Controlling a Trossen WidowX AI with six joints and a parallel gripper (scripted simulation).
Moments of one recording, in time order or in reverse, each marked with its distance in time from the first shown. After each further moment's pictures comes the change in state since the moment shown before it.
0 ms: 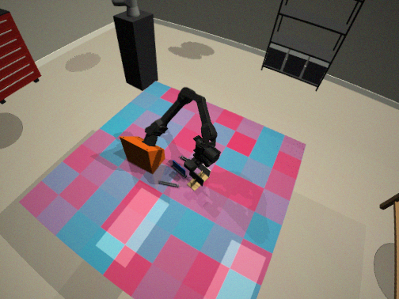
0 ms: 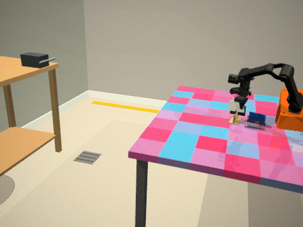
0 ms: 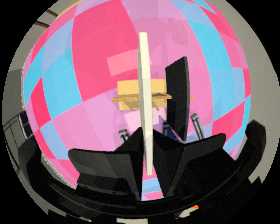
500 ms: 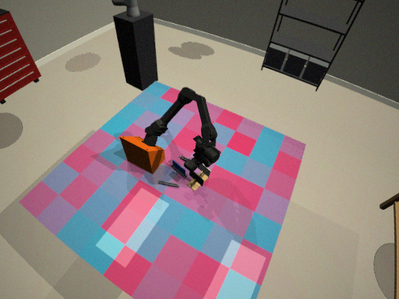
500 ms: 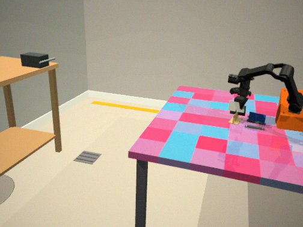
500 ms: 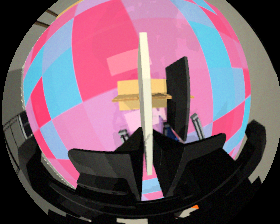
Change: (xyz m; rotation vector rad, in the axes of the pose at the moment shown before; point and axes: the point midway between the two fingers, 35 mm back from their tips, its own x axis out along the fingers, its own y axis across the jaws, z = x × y) arm 0.000 0.000 0.000 0.000 0.001 0.000
